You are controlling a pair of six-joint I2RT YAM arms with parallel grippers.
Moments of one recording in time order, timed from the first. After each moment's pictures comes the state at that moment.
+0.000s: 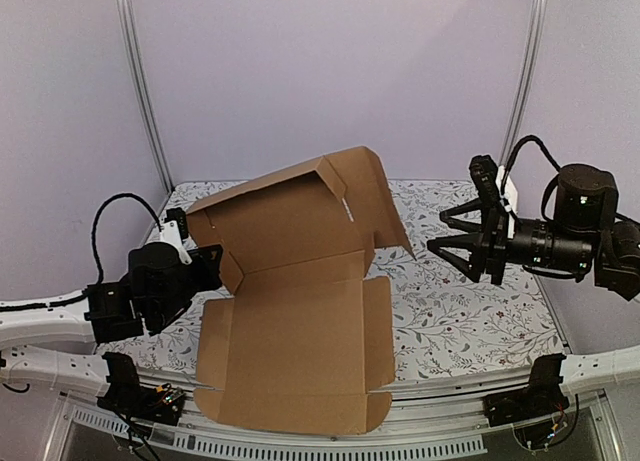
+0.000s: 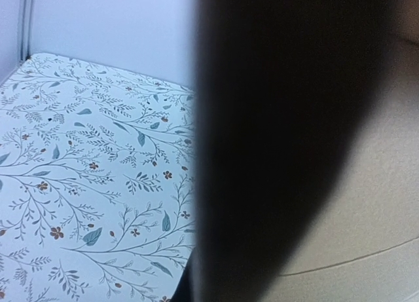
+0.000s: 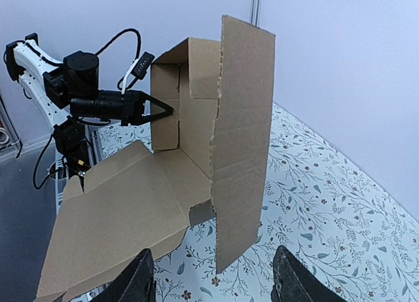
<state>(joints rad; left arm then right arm) -0.98 0.86 0.47 0.05 -0.70 -0.68 1.05 0.81 1.04 -0.48 0.00 -0.01</state>
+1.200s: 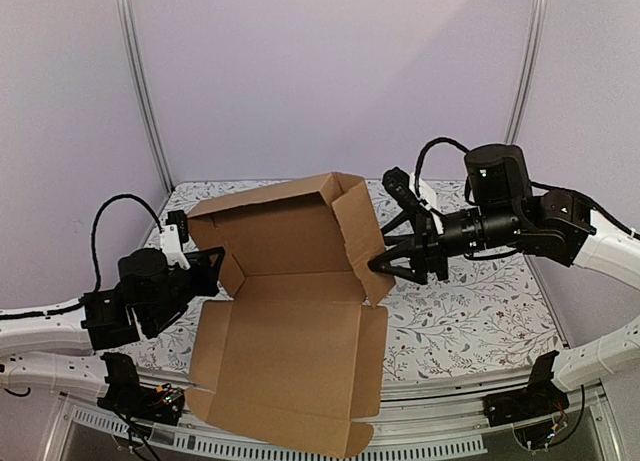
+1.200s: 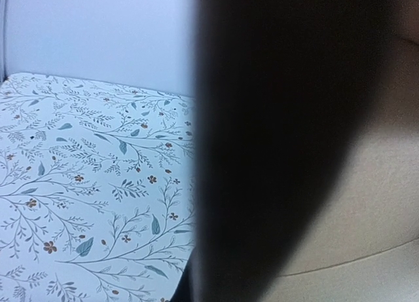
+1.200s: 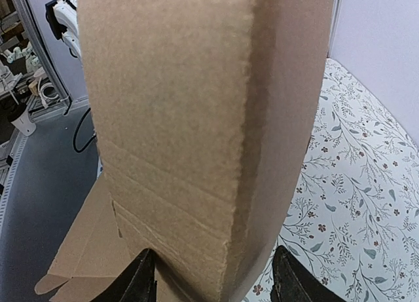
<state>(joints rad) -0.98 0.79 0.41 0.14 -0.61 -0.55 0.96 1.16 1.18 -0.48 -0.38 -0.08</state>
